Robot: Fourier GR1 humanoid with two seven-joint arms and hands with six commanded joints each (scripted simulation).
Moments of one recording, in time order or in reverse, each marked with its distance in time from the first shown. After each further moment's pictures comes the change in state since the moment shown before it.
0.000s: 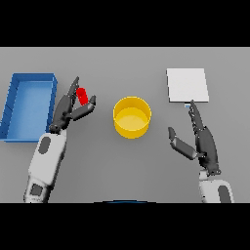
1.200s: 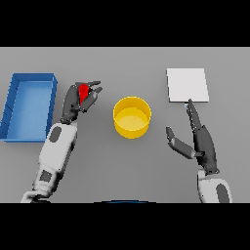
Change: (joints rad) left arm -0.148 -0.048 0.050 0.193 0.003 0.116 -0.182; right arm -0.012 0.004 0.008 0.008 0.014 -0.004 -0.022
